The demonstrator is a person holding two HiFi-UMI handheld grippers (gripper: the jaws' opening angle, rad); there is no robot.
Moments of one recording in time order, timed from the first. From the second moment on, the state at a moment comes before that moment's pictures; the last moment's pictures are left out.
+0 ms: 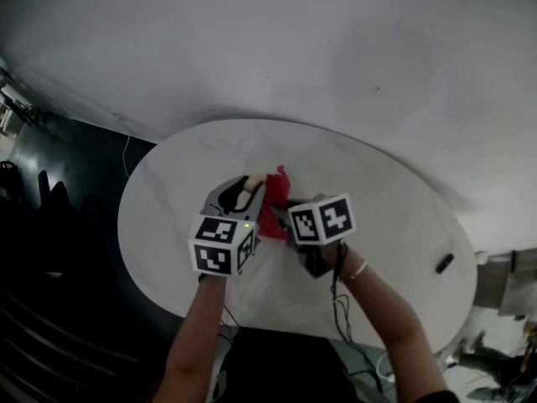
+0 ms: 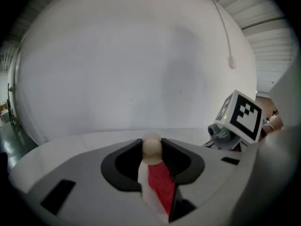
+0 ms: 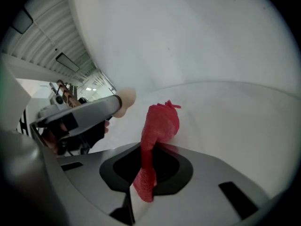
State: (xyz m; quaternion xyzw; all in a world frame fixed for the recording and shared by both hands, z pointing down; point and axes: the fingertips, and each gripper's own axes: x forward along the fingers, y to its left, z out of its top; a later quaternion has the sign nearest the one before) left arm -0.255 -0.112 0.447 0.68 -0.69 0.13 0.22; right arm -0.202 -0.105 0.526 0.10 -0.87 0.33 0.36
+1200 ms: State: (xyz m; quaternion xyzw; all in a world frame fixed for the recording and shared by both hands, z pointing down) left arm -0.069 -0.186 0.465 0.81 -0.53 0.16 0.22; right arm 0.159 -0.216 0.550 0.44 -0.74 0.31 0.40
